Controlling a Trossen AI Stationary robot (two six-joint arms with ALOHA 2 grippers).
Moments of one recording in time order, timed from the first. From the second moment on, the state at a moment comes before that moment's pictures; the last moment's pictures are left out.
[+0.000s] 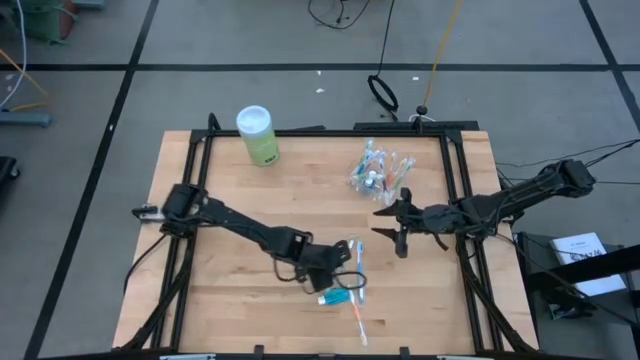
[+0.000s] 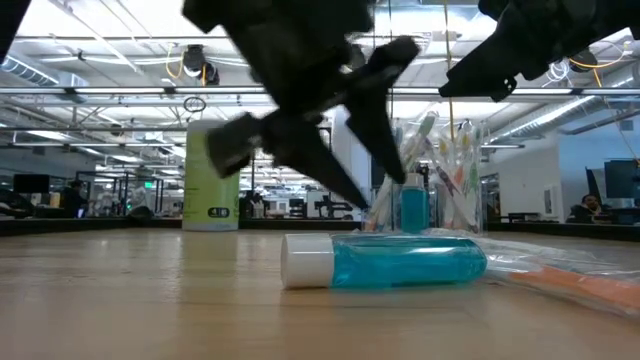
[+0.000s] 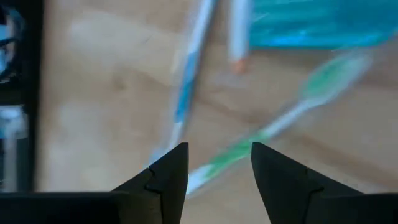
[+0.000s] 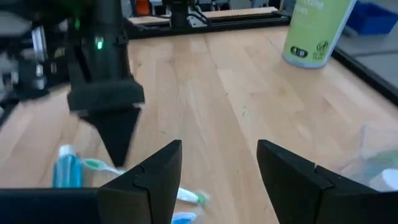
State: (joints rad) left arm -0.28 2.02 1.39 -0.27 -0.11 1.06; right arm 0.28 0.94 0.50 0.04 0.39 0.22
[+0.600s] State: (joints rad) left arm -0.29 2.09 1.43 -0.42 -0.16 1.38; right arm 0.30 1.03 0.50 0.07 0.39 0.38
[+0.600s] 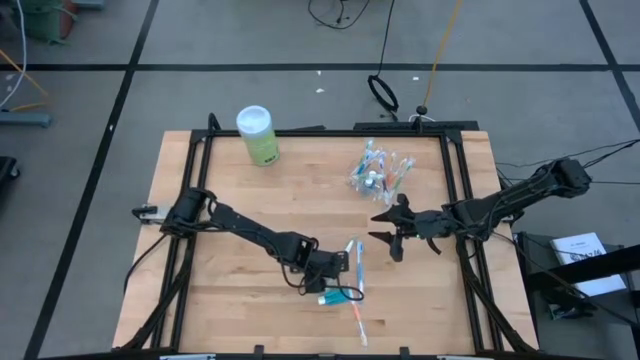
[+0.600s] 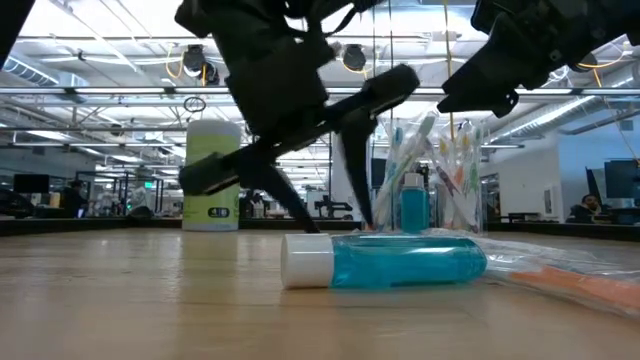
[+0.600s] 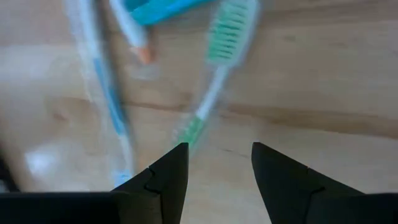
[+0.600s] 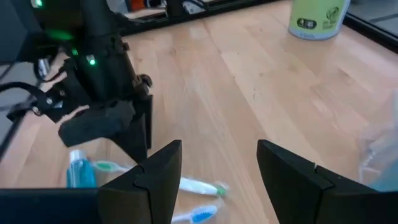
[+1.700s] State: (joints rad) left arm -0.27 2.15 1.43 -0.32 -0.08 1.41; right arm 0.30 1.03 0.50 0.07 0.39 0.38
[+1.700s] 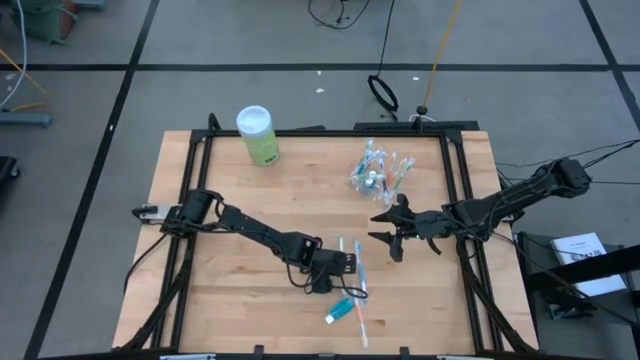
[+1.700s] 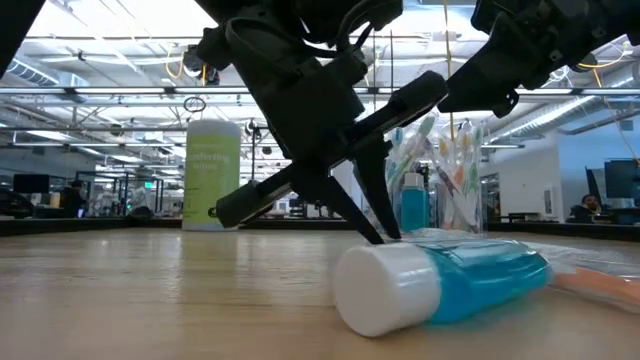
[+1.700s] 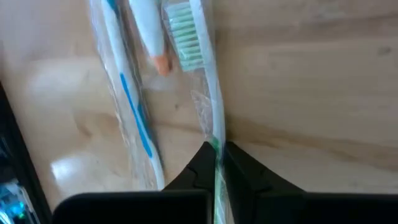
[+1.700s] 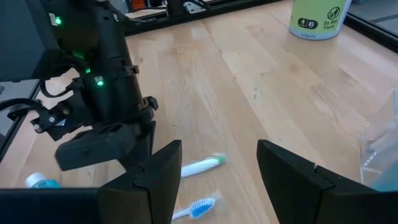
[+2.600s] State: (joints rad) left arm 0.26 1.63 1.36 -0.06 0.21 0.71; right arm 0.30 1.03 0.50 0.02 0.39 0.37
